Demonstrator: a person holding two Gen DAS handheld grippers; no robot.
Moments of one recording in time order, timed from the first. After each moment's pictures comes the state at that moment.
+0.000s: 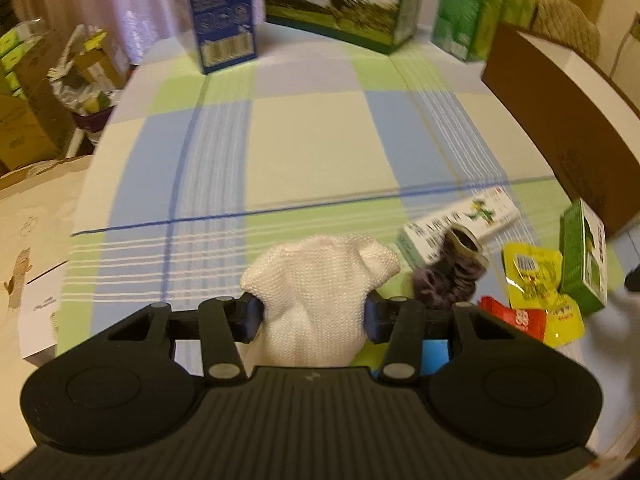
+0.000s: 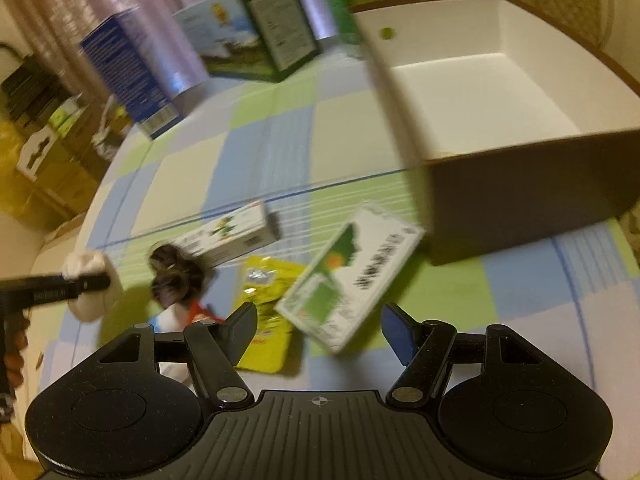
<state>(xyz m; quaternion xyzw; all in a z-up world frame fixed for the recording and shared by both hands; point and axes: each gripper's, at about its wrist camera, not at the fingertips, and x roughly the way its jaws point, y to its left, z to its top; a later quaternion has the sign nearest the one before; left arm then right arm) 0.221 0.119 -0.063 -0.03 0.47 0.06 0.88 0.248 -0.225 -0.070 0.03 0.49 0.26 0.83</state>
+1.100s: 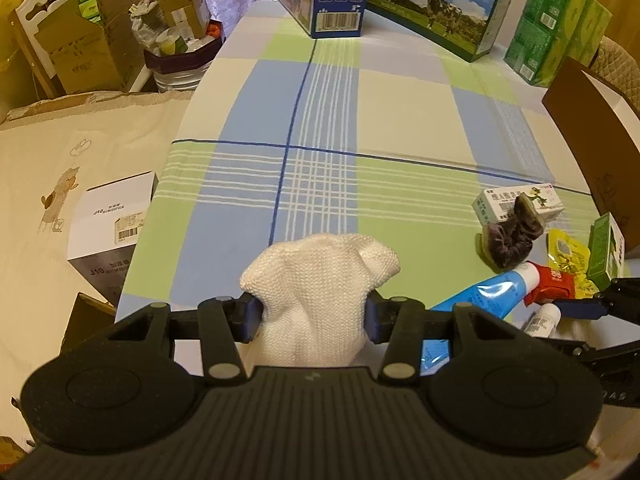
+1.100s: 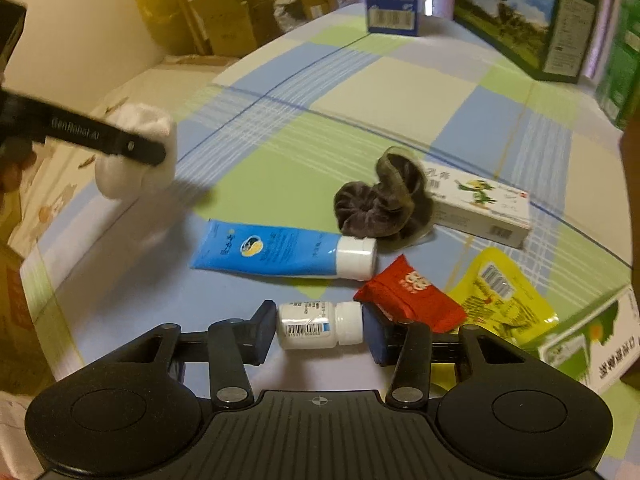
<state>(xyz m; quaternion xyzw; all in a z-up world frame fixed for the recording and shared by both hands) 0.139 0.173 -0.055 -0.10 0.48 0.14 0.86 0.186 -0.084 -0.126 -0.19 0.45 0.48 0.73</state>
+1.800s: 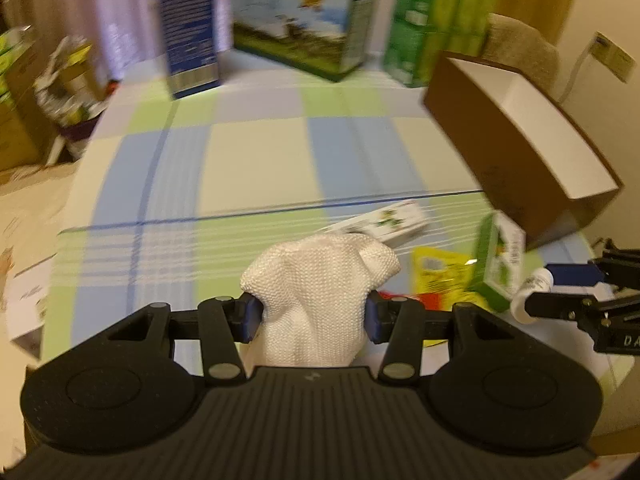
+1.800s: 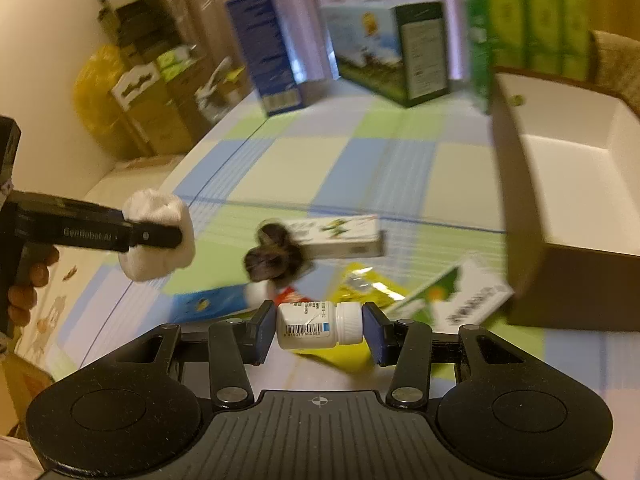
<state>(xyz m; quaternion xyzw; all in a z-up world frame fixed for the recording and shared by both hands) 0.186 0.061 -0.008 -0.05 0.45 0.01 0.89 0.211 -0.201 -0.039 -0.06 0.42 0.40 0.81</state>
